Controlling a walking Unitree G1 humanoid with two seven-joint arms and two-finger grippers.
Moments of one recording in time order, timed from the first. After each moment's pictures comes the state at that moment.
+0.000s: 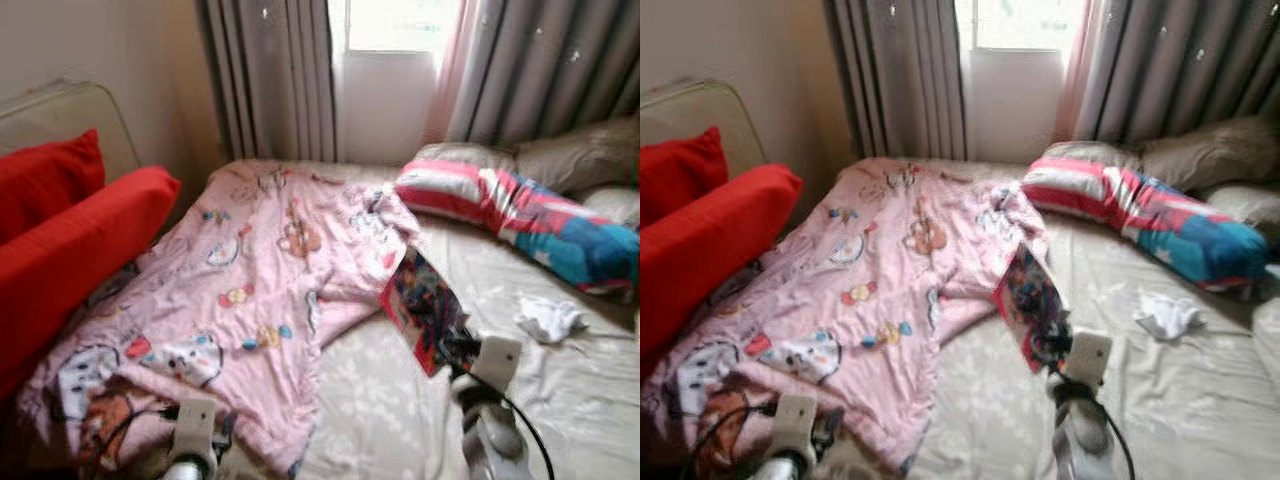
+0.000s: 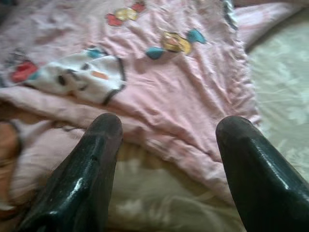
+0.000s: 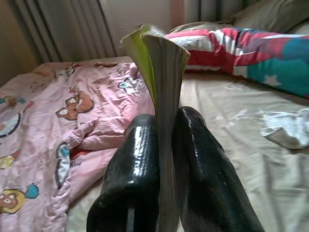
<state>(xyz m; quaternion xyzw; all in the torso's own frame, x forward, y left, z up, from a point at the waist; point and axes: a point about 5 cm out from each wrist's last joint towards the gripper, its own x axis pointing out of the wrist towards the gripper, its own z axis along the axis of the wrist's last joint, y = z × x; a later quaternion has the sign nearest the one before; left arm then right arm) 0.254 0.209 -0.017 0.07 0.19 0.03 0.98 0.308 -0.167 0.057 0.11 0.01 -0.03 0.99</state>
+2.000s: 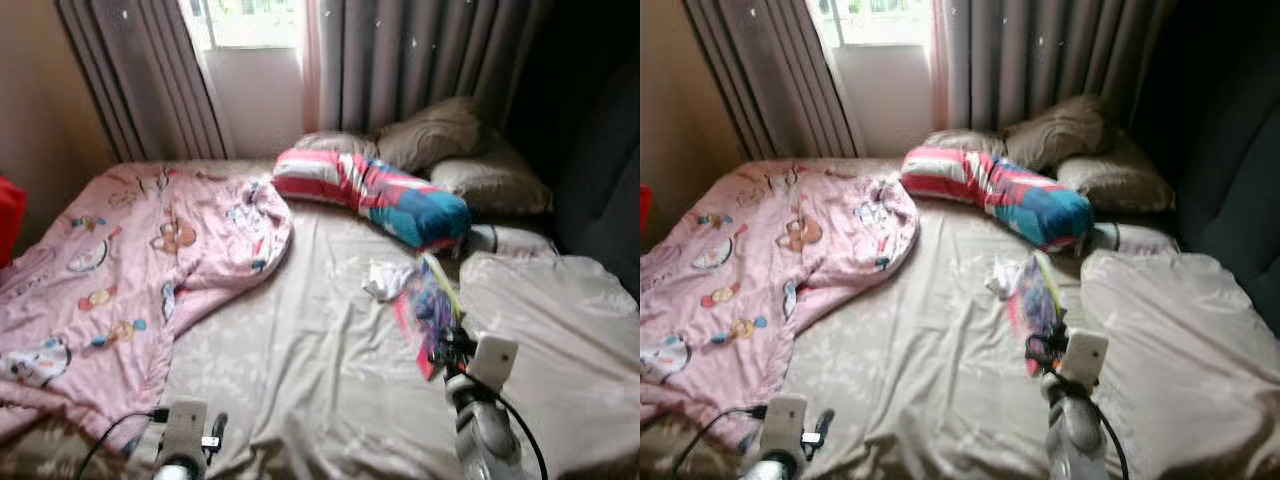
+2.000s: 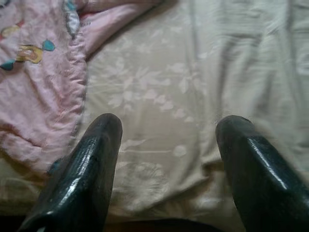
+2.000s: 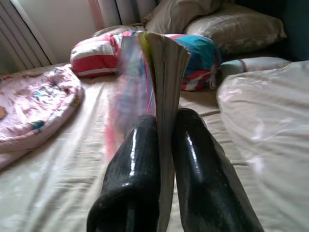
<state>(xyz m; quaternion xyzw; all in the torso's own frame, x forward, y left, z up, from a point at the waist) 0.257 0.200 -0.017 0.06 0.19 0.02 0.98 0.301 -0.178 0.050 0.10 0.02 -0.05 0.99</state>
